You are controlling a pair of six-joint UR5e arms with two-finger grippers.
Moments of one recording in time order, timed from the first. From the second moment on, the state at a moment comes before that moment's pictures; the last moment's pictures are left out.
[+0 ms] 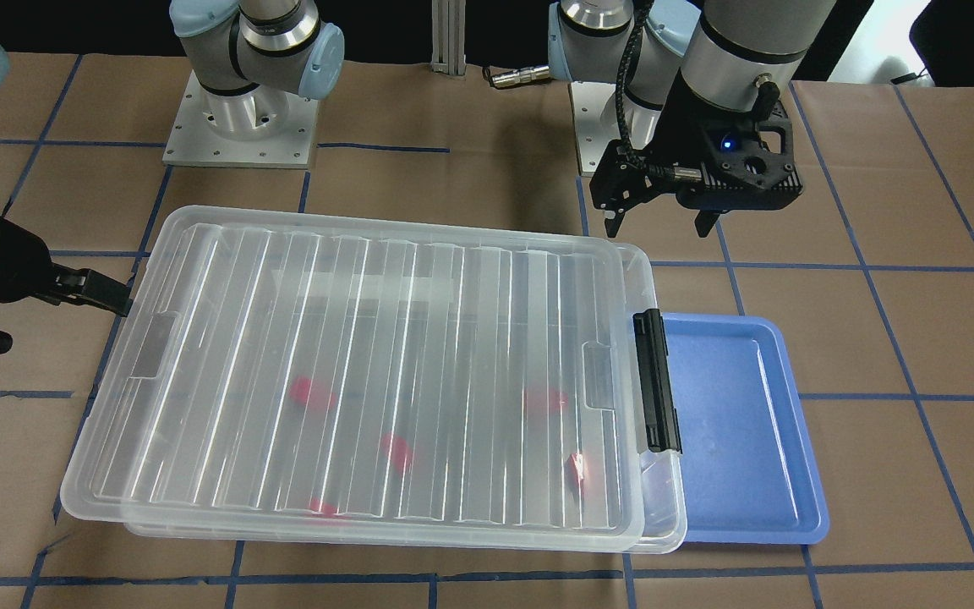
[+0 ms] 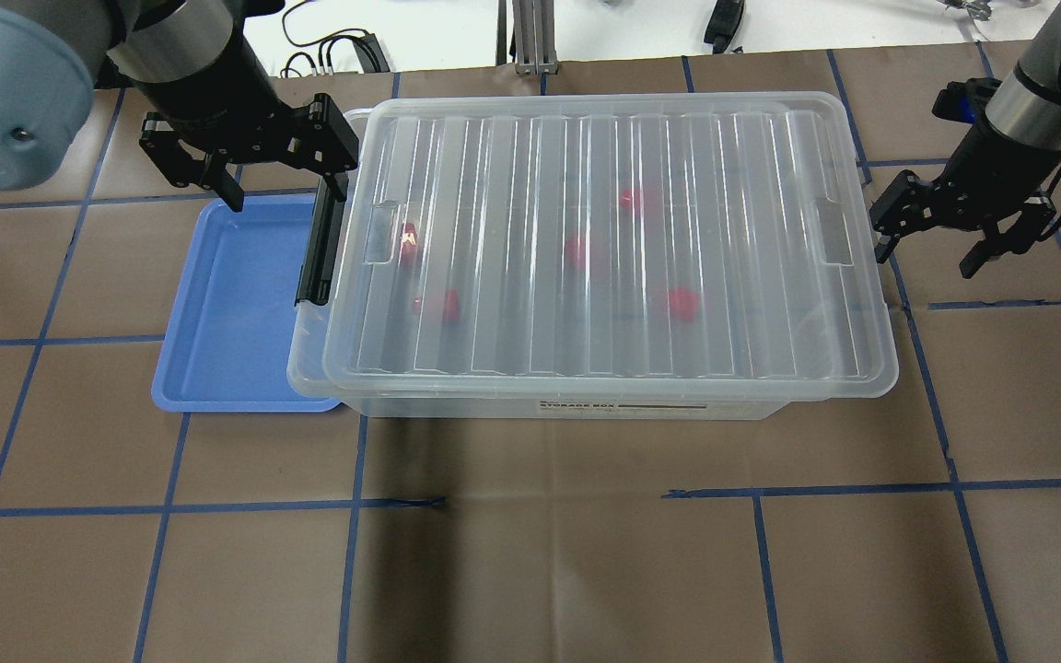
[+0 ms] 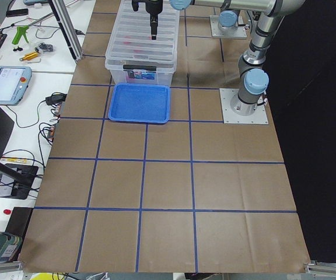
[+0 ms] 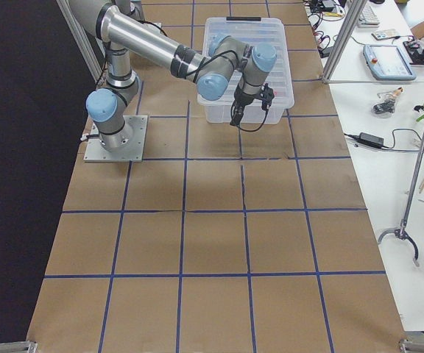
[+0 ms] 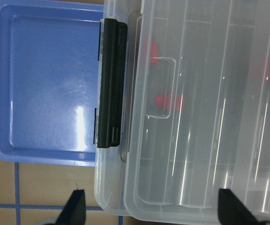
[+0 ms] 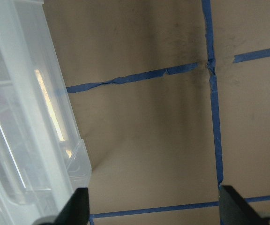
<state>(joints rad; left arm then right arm) -1.61 -1.62 -1.48 -1.58 1.55 -0.10 1.23 -1.38 1.68 -1.64 -1.53 -0.16</state>
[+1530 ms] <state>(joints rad) -1.59 -1.61 -1.50 -1.59 1.55 -0.08 1.54 -1.45 1.39 -1.41 -1.56 0.08</state>
